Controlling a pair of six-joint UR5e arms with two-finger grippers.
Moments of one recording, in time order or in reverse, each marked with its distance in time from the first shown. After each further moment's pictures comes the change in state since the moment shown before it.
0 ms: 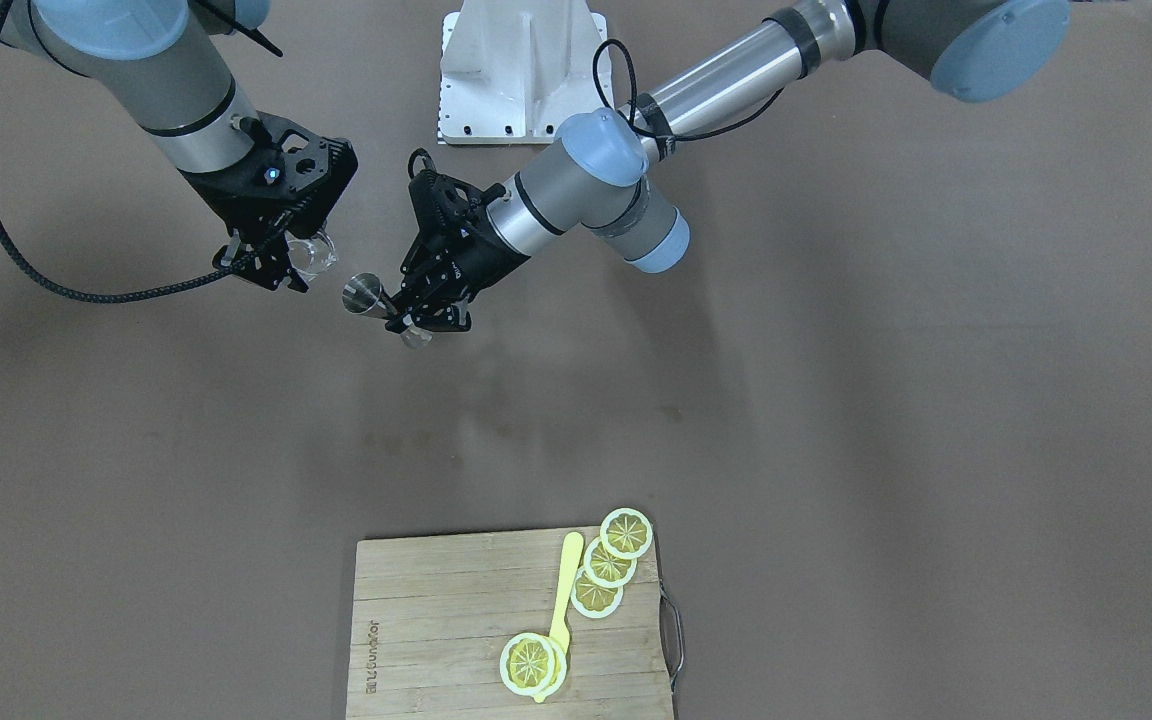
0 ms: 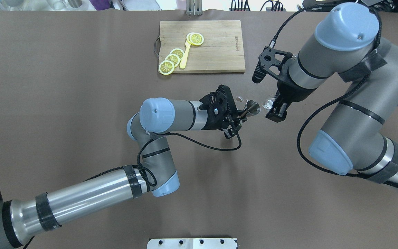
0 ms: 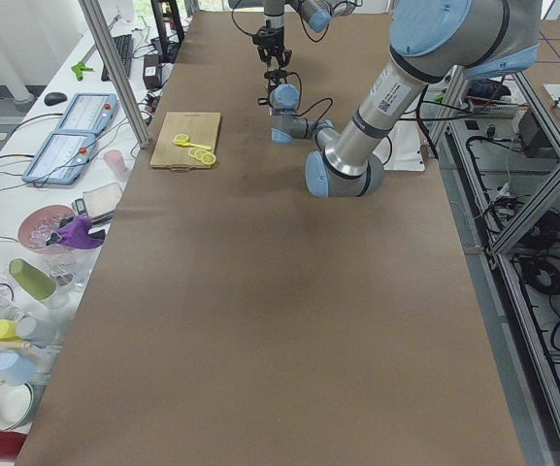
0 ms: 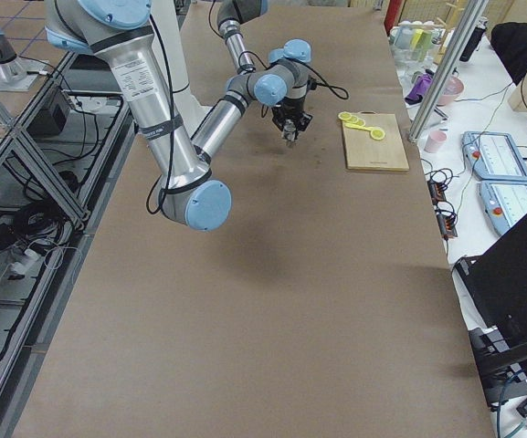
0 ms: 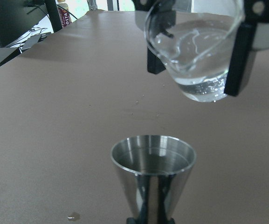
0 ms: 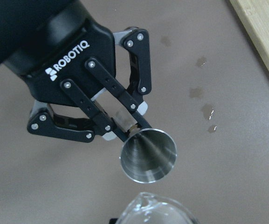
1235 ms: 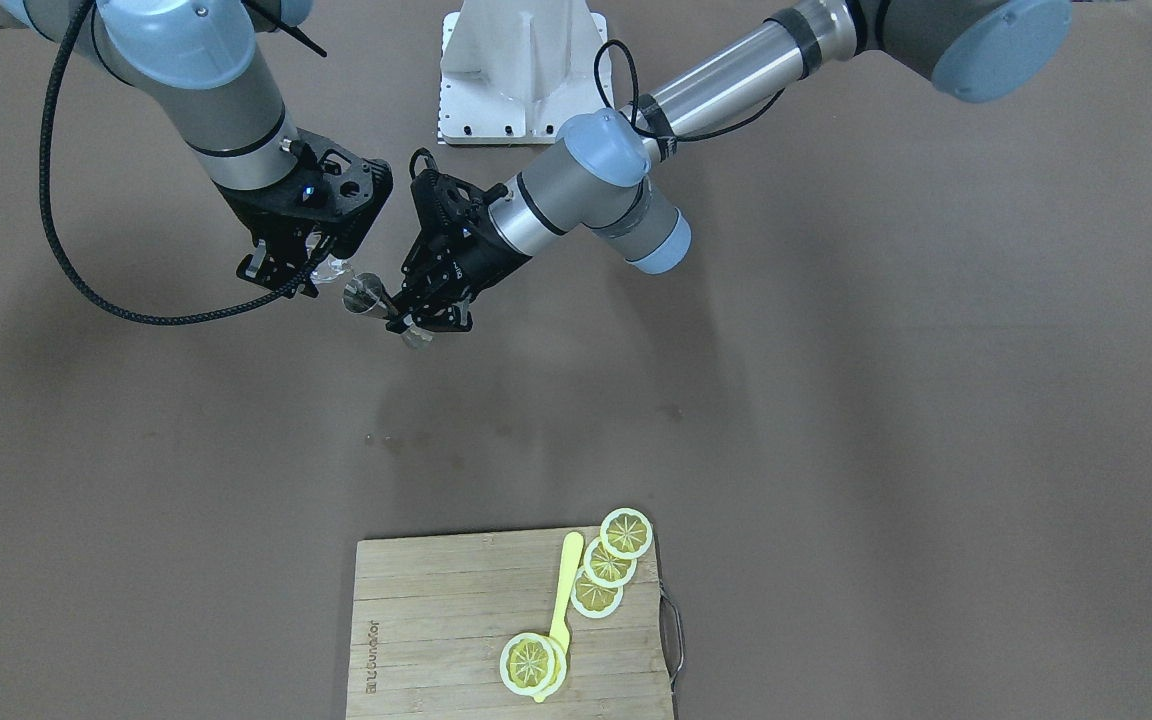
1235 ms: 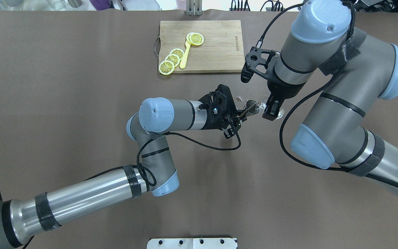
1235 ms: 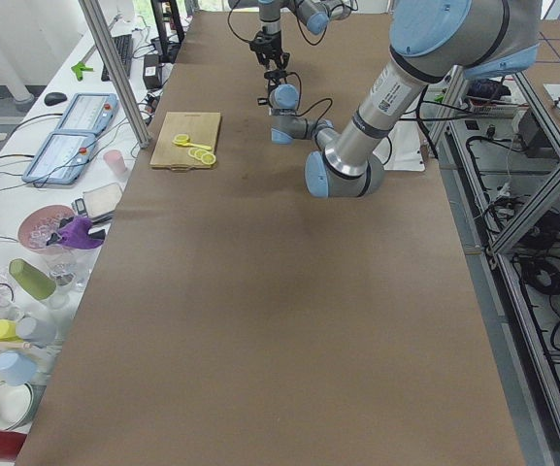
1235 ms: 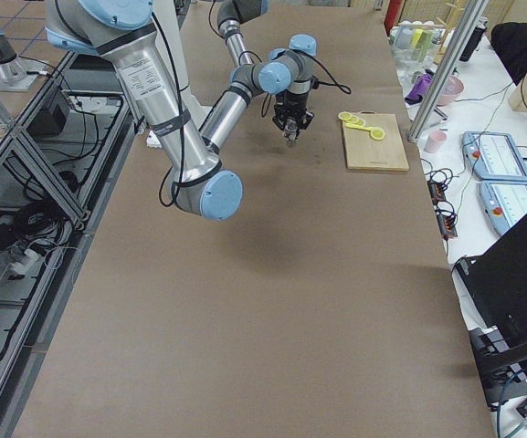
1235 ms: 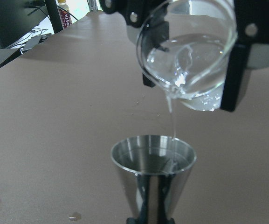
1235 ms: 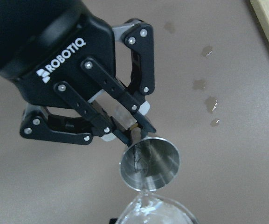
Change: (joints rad) left arm -0.001 0.001 -0.001 -0.004 0.001 0.001; right arm -0.010 0.086 -0.045 -0.140 -0.035 -0.059
